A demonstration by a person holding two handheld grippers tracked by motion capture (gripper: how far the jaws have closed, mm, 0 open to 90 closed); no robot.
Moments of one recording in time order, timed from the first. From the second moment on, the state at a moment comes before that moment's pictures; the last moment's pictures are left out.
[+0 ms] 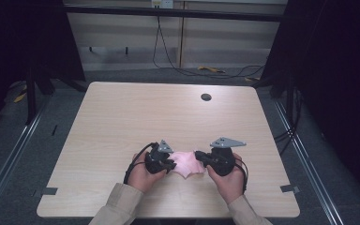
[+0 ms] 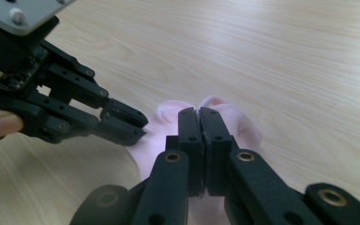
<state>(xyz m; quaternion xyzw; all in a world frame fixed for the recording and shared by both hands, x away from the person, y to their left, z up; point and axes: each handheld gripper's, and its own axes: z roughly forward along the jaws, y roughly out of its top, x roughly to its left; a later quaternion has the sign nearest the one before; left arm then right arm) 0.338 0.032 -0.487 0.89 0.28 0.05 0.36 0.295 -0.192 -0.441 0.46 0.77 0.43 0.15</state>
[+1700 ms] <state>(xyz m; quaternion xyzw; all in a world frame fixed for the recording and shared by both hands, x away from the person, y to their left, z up) 0.337 0.041 -0.494 0.89 0.28 0.04 0.36 0.308 -0.136 -0.483 0.42 0.80 0.41 0.13</state>
